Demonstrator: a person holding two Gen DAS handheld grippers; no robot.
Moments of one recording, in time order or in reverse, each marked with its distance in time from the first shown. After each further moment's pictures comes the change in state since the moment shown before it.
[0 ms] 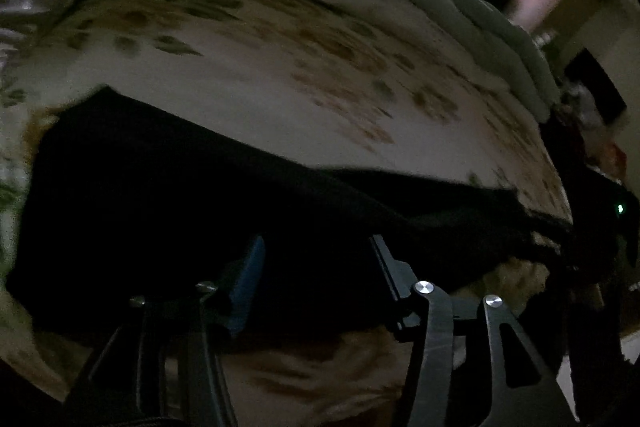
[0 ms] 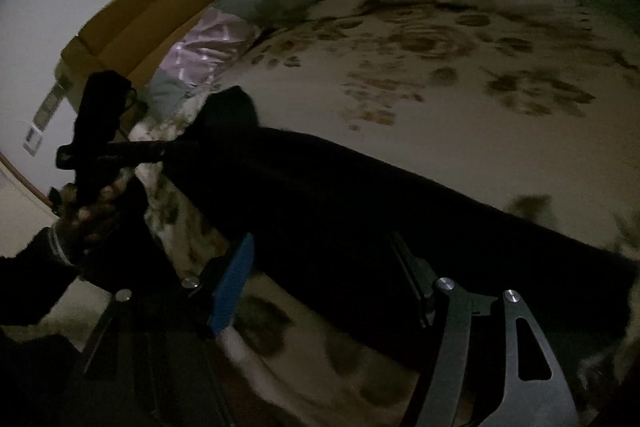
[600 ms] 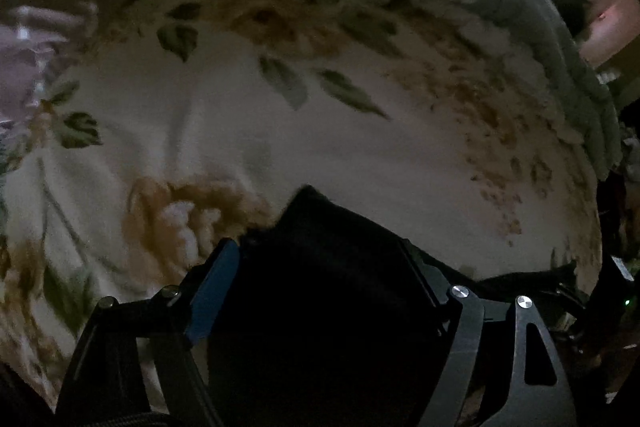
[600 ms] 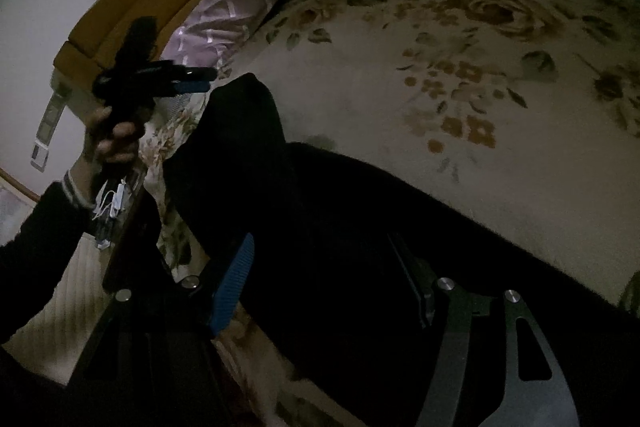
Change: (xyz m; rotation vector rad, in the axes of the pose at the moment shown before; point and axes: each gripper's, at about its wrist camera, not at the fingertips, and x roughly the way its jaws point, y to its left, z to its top) left arm 0.019 0.185 0.124 -0.150 0.148 0.127; right arm 0.103 0.021 0.056 0.057 0.130 0.095
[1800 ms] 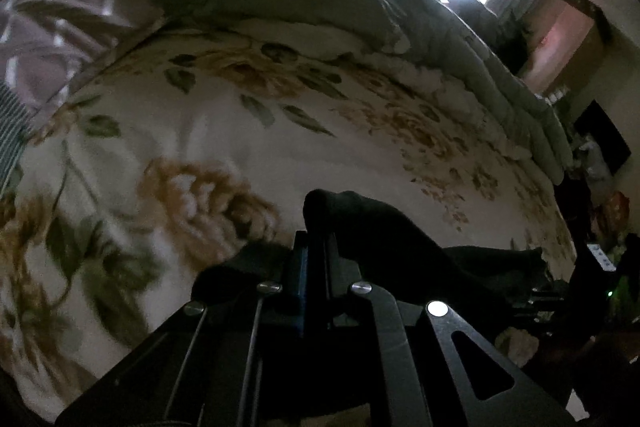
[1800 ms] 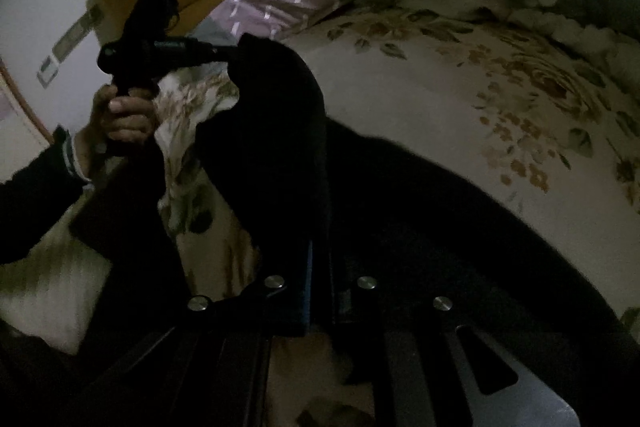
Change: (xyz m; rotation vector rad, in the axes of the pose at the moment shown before) left arm -0.083 0.000 -0.116 0.060 -0.327 -0.126; right arm 0.016 0.083 -0.038 -0.305 -0.049 -0.074
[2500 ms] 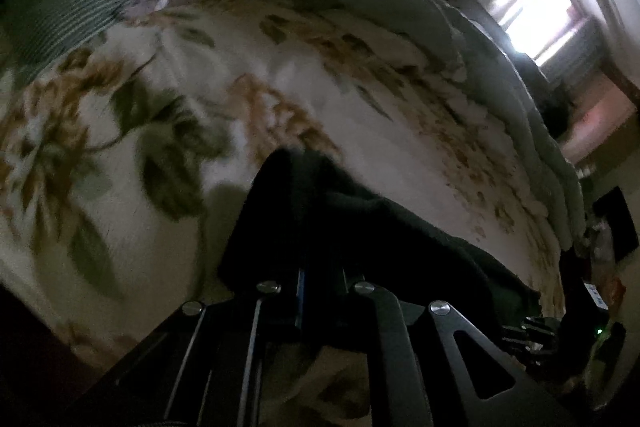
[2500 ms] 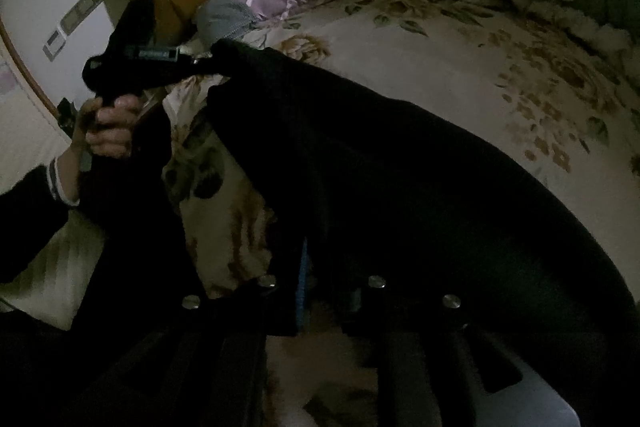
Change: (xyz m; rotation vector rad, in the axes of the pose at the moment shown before) left arm -0.025 0.044 -0.079 -0.312 -0.041 0.075; right arm 0.010 0.013 -0.018 -0.034 0.054 0.025
